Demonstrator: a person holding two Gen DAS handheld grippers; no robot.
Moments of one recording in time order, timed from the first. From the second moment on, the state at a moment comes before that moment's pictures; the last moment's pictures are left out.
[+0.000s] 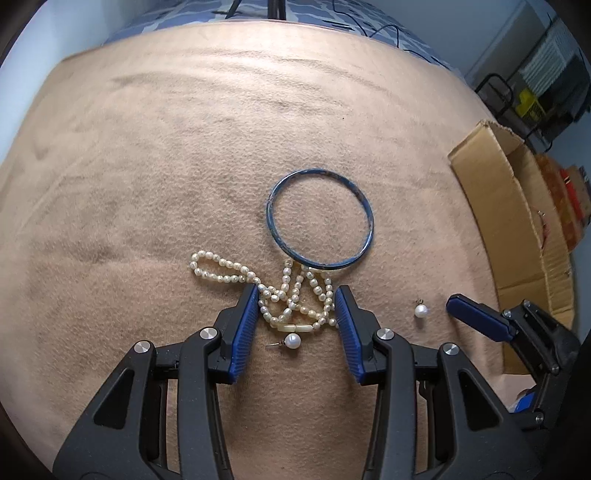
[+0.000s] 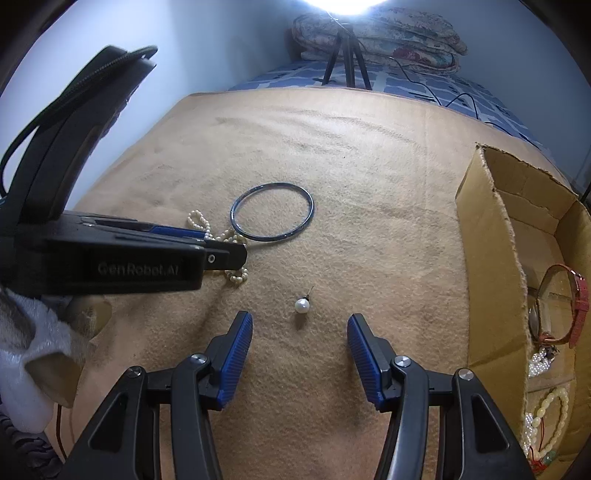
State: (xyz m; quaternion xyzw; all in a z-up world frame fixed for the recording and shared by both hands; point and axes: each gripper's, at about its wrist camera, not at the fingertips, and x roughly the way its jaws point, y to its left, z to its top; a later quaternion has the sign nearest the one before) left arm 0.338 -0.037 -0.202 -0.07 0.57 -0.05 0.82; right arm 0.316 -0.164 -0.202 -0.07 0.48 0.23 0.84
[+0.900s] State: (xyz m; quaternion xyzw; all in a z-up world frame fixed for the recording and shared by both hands) left arm 0.329 0.017 -0.190 -0.17 0.54 -0.07 0.82; right arm 0.321 -0.156 -0.199 -0.08 0.47 0.23 0.85
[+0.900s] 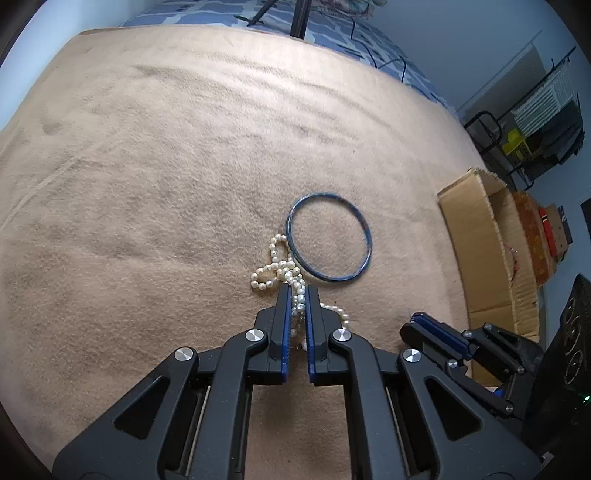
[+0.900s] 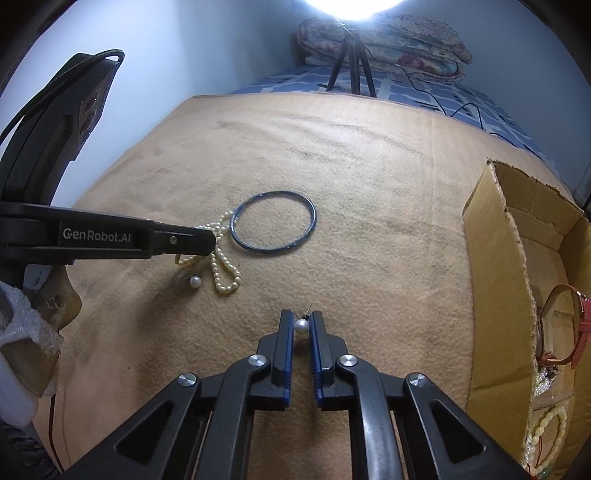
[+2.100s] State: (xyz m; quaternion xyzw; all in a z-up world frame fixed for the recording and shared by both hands) left arm 0.284 0.004 -0.059 -0.18 0.45 -0.12 0.87; right arm 0.285 -0.218 -0.102 -0.02 0.38 0.25 0.89
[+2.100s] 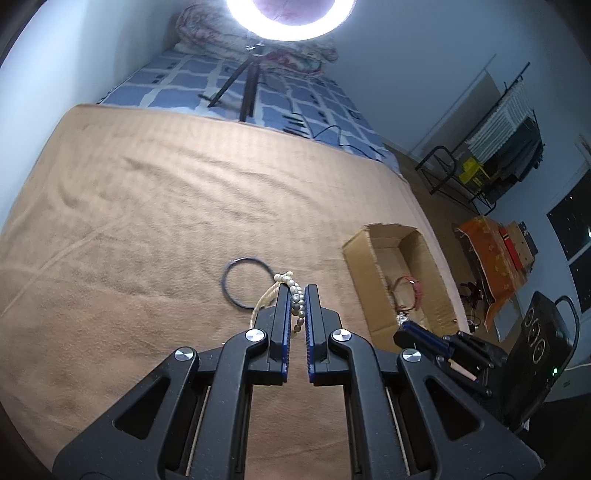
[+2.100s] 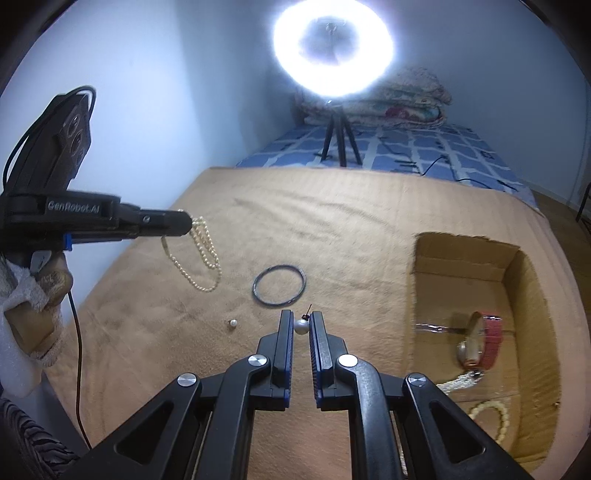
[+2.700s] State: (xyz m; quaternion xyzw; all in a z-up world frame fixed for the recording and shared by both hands) left arm 0.274 -0.081 -0.026 -0.16 0.43 -0.20 0.87; right arm 0.280 -0.301 -0.074 0.02 0.35 0.19 0.92
